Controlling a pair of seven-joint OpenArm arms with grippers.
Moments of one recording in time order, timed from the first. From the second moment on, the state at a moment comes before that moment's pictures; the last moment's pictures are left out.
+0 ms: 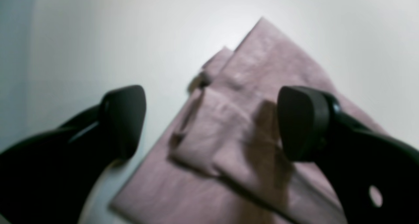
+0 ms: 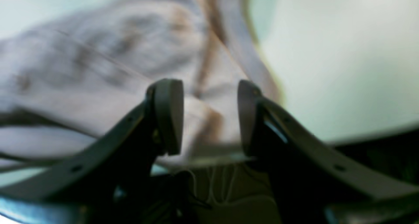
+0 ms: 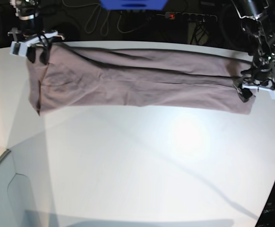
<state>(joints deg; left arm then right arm) 7.2 -9.8 -32.4 69.0 -22.5 -9.9 20.7 -34.8 -5.3 30.3 93.4 6.4 25.5 -1.8</state>
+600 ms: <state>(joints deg) 7.1 -8.4 -32.2 68.7 -22.2 -9.8 19.2 -19.1 2.8 24.7 82.2 6.3 25.5 -17.7</state>
